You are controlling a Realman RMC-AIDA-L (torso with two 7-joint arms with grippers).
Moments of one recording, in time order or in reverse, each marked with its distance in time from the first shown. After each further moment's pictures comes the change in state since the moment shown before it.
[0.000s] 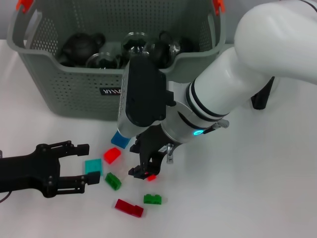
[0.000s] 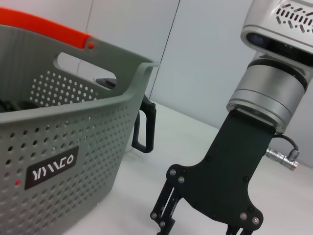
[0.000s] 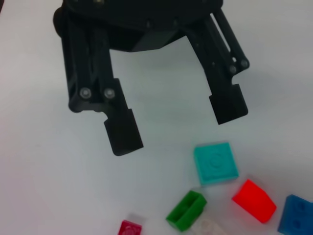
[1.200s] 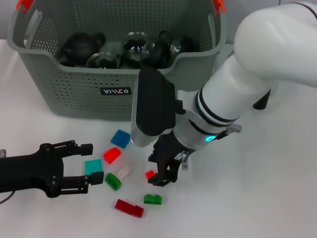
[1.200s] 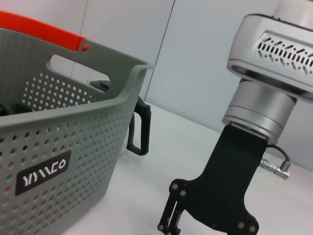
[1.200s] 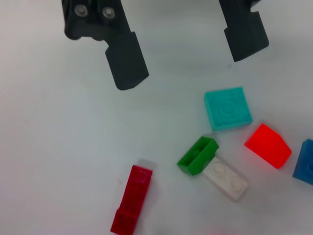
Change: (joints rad) left arm -0.007 -0.006 0.003 0.000 0.000 0.003 0.003; right arm 0.010 0.003 0.003 0.052 -0.050 -0.062 0.001
